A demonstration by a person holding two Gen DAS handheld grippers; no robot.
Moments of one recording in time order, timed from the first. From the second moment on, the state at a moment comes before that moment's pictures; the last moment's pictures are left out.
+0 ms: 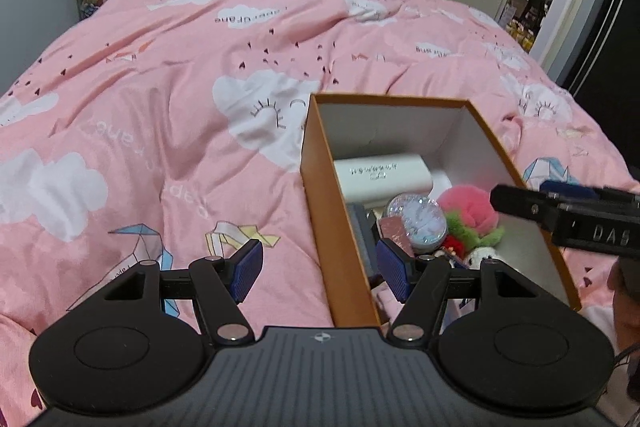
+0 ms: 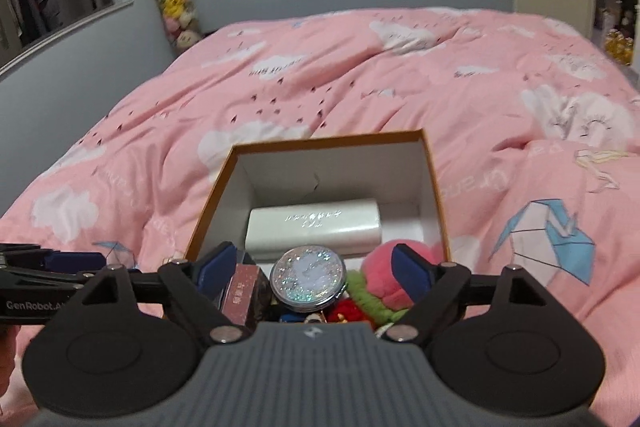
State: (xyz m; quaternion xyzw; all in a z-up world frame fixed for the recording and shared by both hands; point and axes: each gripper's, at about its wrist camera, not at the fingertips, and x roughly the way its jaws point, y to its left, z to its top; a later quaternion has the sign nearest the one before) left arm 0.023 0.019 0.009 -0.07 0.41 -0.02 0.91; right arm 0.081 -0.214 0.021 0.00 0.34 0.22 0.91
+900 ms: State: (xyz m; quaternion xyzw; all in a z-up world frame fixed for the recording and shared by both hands) left arm 0.000 -0.011 -0.001 -0.06 0.44 0.00 0.90; right arm 0.039 -0.211 0.000 0.00 0.37 0.19 0.91
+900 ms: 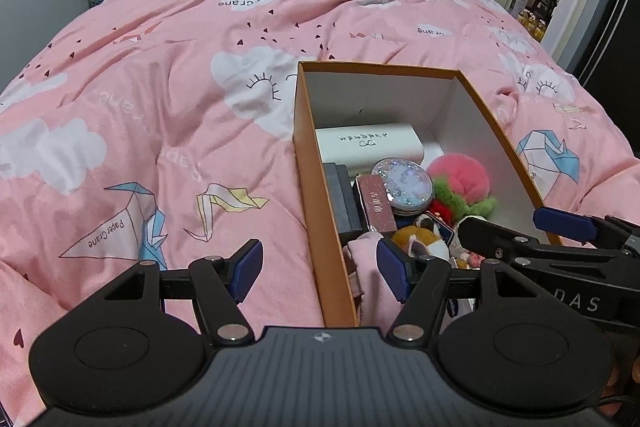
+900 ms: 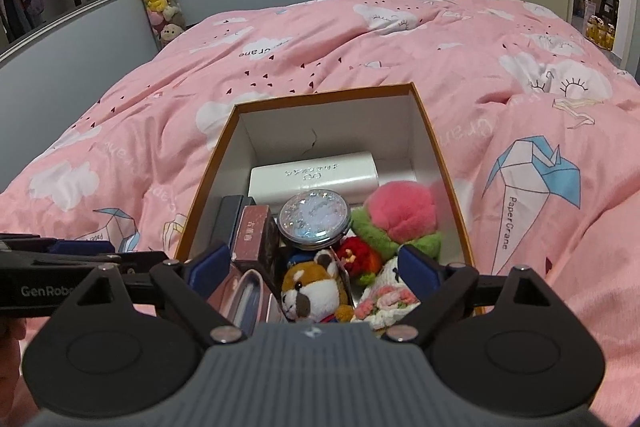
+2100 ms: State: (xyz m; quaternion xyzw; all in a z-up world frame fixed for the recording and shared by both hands) left arm 0.003 -0.010 -0.007 -0.05 0.45 0.00 0.89; right arm 0.042 -0.205 -0.007 0.00 0.38 0.20 0.90
